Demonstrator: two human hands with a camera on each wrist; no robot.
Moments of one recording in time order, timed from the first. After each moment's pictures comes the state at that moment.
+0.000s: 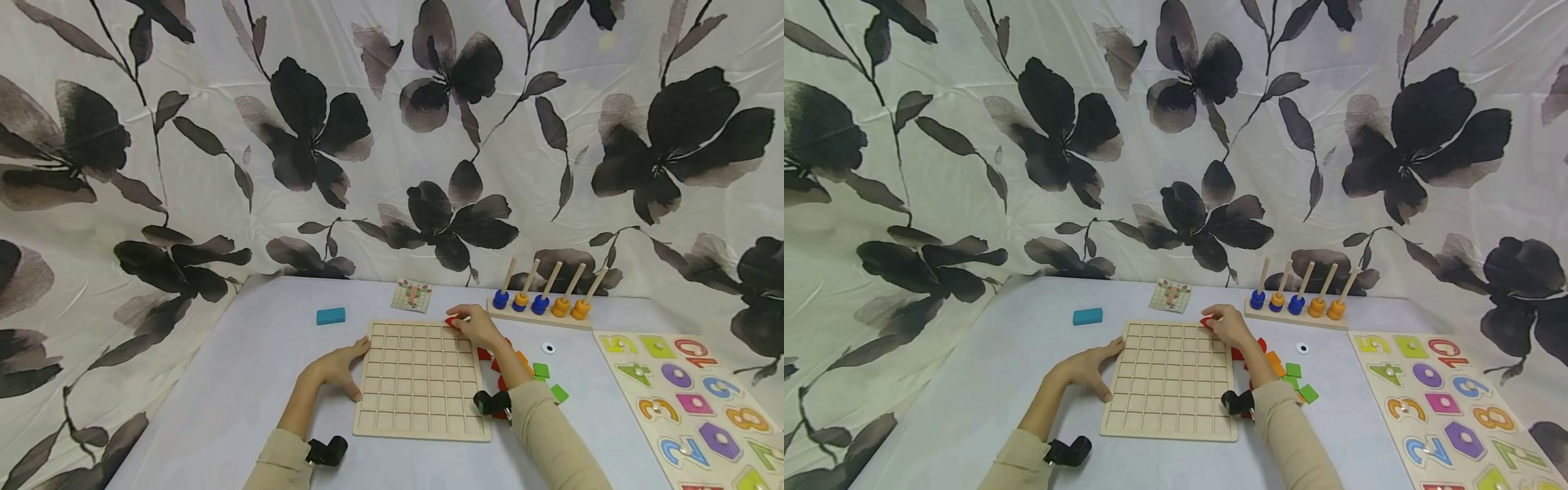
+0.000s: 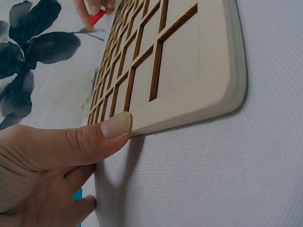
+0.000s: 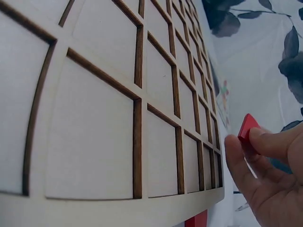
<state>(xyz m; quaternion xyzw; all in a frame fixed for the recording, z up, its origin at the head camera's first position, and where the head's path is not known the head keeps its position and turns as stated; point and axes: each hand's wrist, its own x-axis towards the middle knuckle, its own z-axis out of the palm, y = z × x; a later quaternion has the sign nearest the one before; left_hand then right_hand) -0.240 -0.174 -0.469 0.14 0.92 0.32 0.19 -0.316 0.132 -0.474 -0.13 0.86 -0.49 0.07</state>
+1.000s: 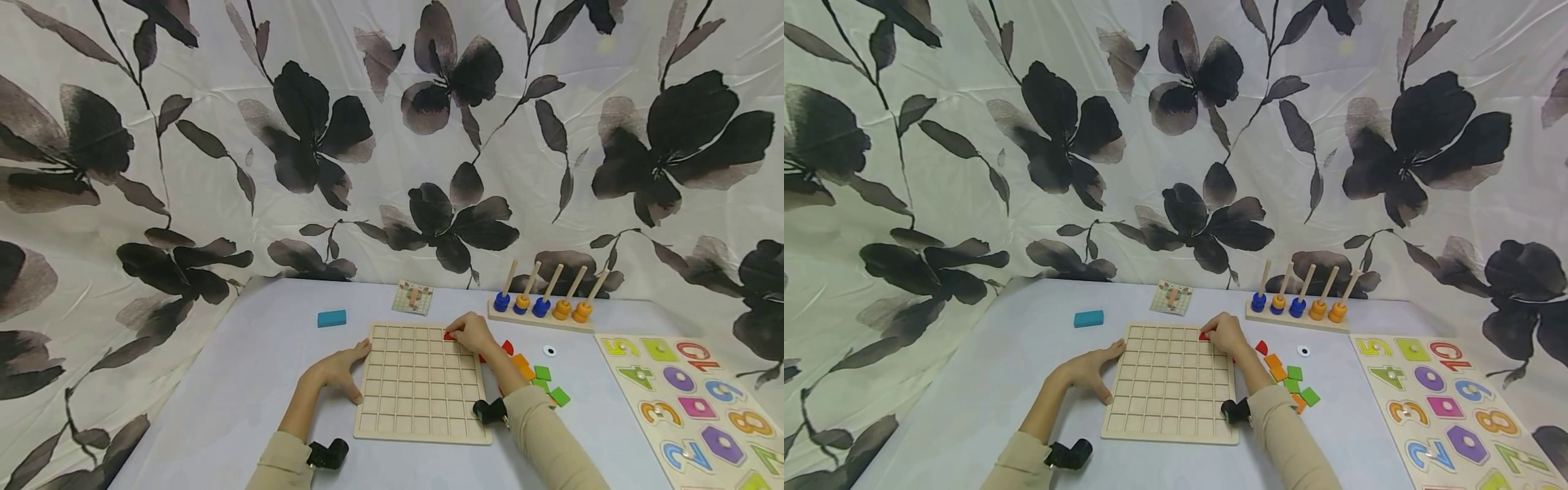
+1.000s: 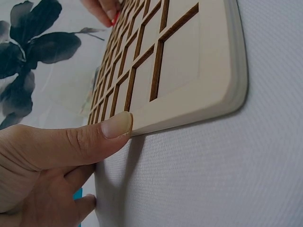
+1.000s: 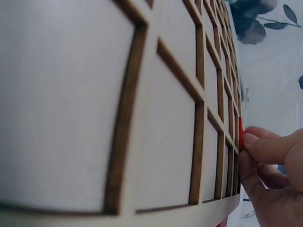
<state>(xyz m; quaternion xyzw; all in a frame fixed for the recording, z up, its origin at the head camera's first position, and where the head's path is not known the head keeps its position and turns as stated) -0.239 -0.173 -0.471 0.13 0.92 0.32 0.19 -0.313 0.121 -0.486 -0.14 0.92 -0.37 -0.01</state>
